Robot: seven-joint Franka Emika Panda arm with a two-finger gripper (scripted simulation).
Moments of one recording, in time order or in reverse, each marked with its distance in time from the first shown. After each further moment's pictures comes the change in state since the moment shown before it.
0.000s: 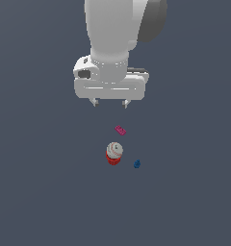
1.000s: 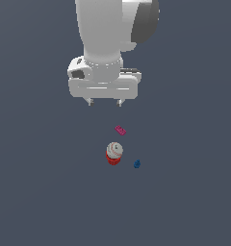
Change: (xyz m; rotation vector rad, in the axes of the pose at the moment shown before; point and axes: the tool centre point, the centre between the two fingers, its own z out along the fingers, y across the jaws) arm -0.009 0.018 0.005 -0.002 -0.011 -0.012
